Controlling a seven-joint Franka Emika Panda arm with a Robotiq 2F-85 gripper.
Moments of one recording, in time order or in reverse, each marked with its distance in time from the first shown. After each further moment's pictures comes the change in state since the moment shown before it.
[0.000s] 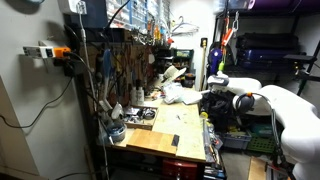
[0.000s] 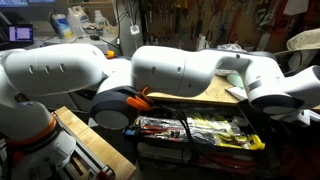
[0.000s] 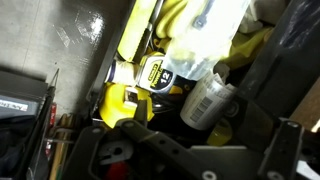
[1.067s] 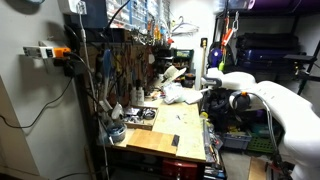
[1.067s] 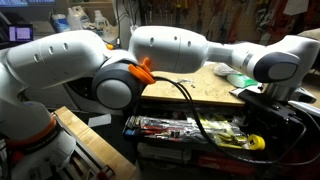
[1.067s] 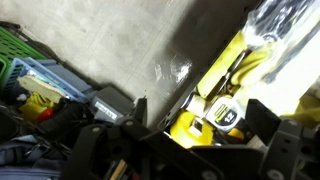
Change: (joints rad) arm 0.128 -0.084 -0.232 -0.009 -0.302 -0.150 0.006
